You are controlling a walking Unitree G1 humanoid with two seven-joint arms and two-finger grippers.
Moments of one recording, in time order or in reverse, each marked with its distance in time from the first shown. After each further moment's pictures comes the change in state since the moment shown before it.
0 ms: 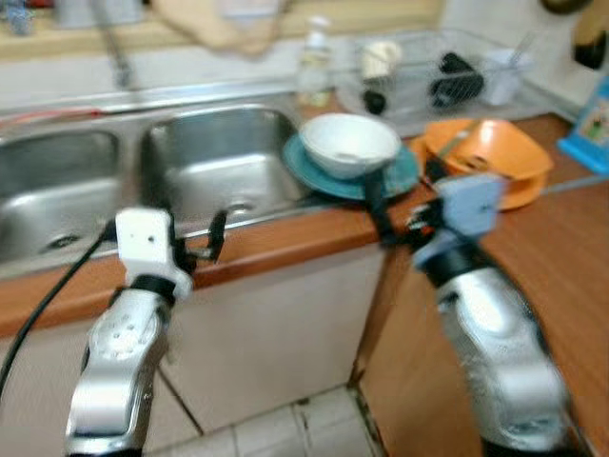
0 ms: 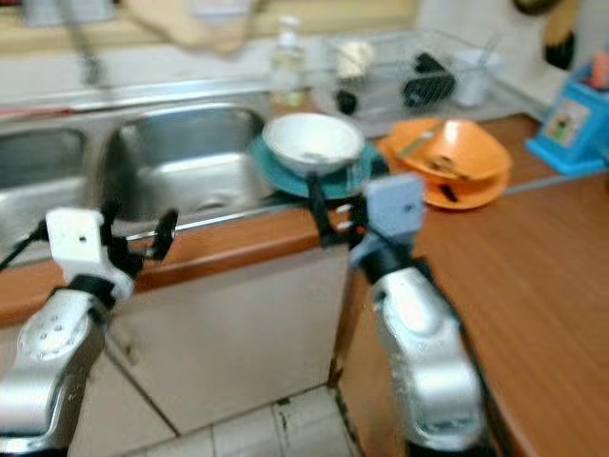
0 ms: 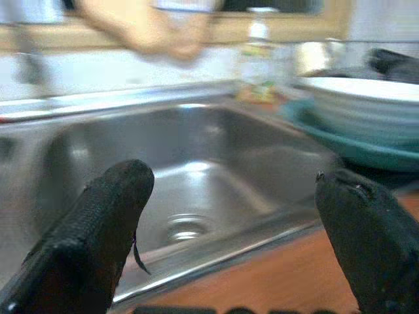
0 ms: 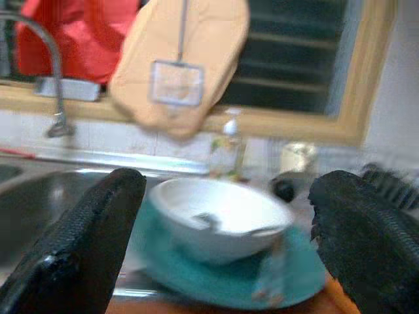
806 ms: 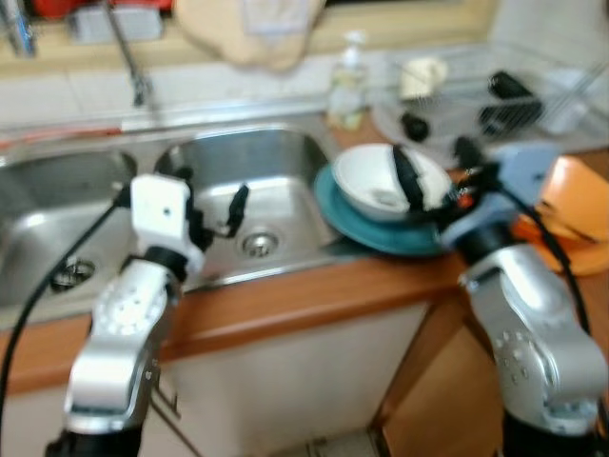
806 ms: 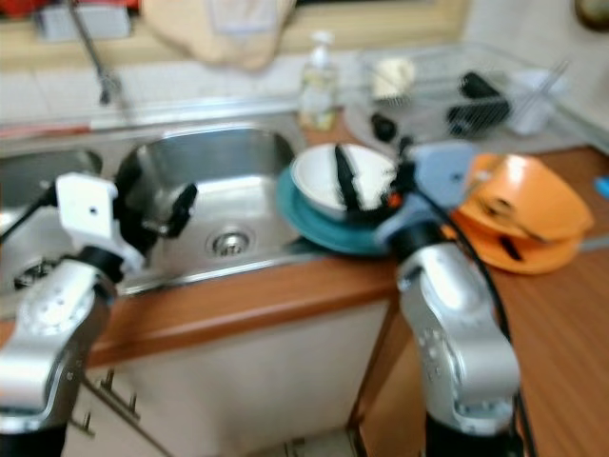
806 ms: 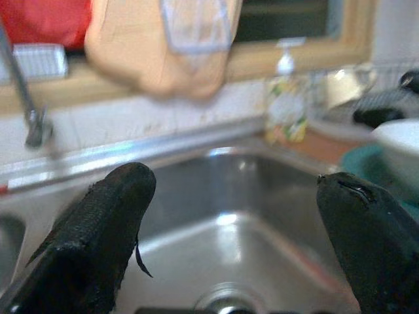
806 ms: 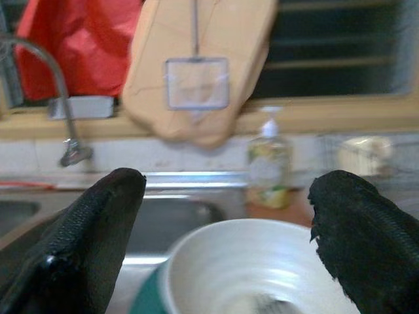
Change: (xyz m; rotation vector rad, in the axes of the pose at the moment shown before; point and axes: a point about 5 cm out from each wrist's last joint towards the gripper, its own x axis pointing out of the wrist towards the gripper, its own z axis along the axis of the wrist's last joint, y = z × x) left arm 0.012 -0.004 0.032 0.073 -0.063 -0.091; right arm 0.011 -0.017 0.018 0.161 0.039 -0.004
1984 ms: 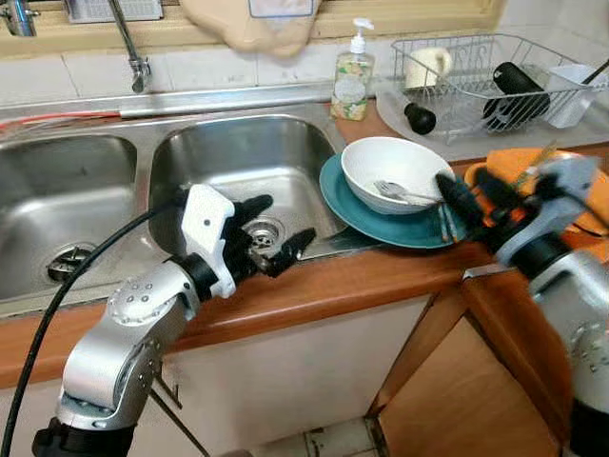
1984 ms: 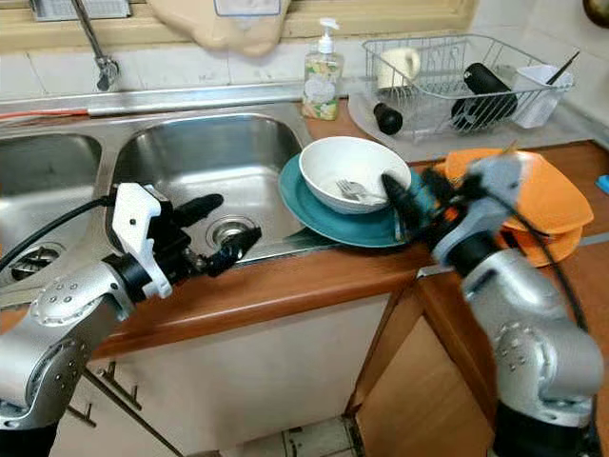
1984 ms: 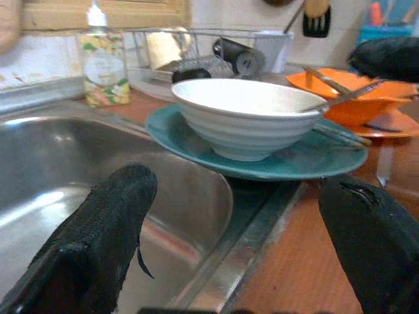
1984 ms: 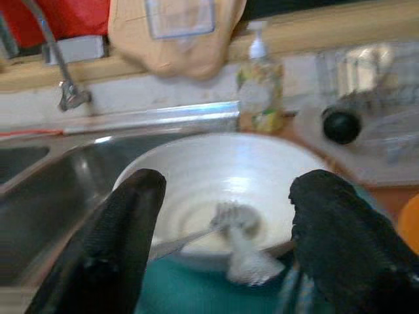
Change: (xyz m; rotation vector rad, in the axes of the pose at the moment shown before) left arm -0.005 -0.039 0.005 -0.132 0.093 -0.535; right arm -0.021 -0.064 -0.018 0.115 0.204 0.050
